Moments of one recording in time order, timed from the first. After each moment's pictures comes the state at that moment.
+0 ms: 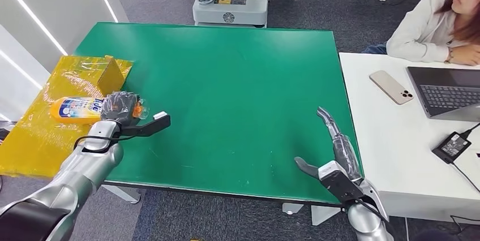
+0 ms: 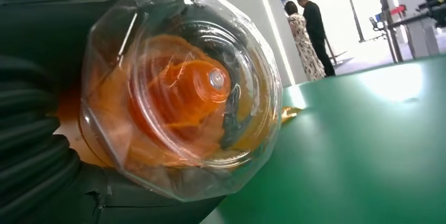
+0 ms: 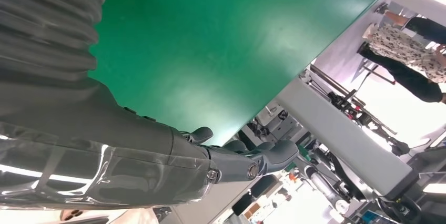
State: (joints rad) left arm -0.72 0.24 -0.25 -0.35 -1.41 0.36 0.07; right arm -0.15 -0.10 0.39 -1.27 0.27 0.00 -0.53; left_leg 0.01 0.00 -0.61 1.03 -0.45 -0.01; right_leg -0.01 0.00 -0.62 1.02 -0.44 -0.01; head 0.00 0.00
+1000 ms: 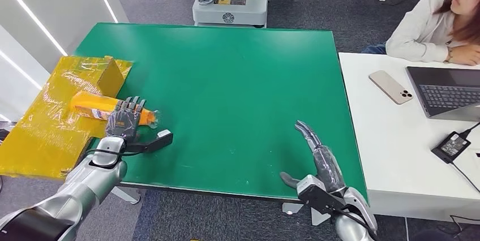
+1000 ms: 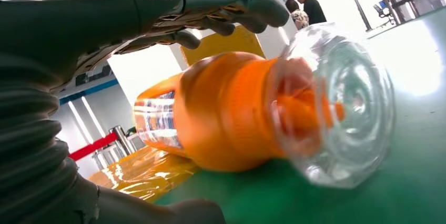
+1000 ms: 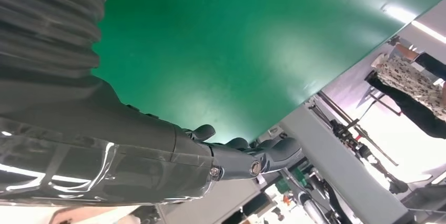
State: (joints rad) left arm -0.66 0.23 -0.32 -0.28 -1.47 0.39 0.17; right arm -0.10 -0.07 0.46 -1.28 0.37 0.01 -0.51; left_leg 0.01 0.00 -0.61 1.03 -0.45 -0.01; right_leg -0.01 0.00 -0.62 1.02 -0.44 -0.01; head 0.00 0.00
